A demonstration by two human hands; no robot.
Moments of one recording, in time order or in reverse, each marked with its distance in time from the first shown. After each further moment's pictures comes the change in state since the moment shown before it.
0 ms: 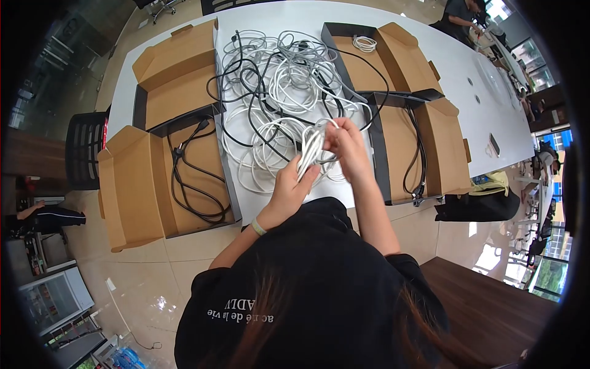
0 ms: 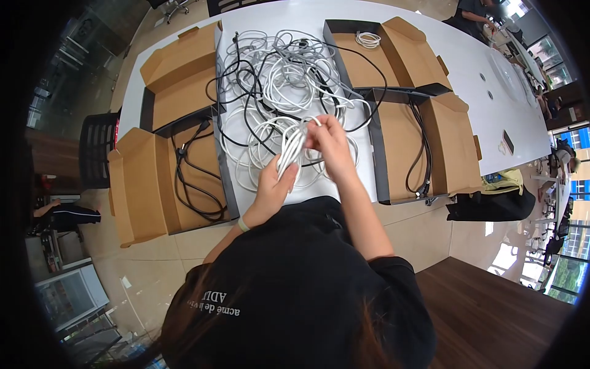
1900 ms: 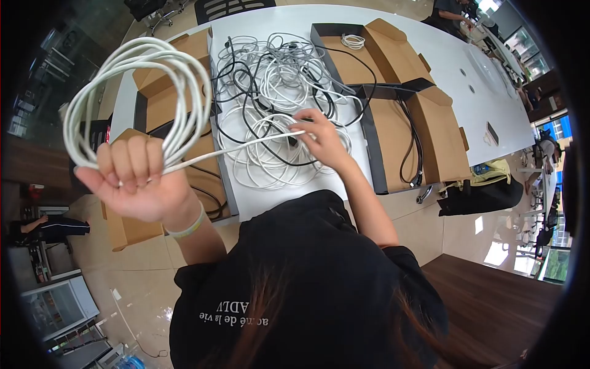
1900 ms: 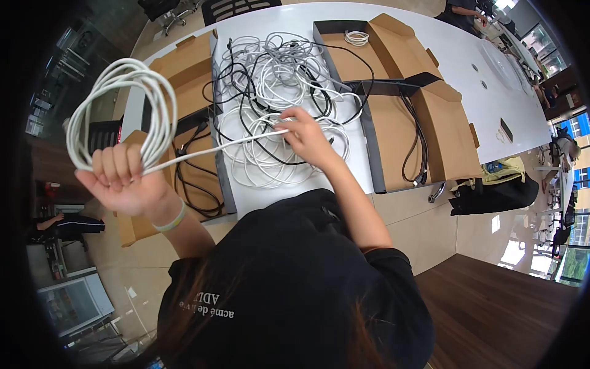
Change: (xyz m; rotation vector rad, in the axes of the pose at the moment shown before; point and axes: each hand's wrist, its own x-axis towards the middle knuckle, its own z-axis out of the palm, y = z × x) left_hand -0.026 0.169 -0.094 -0.890 -0.178 0.876; right_hand -0.001 0.013 -0.005 -0.846 -0.291 -0.728
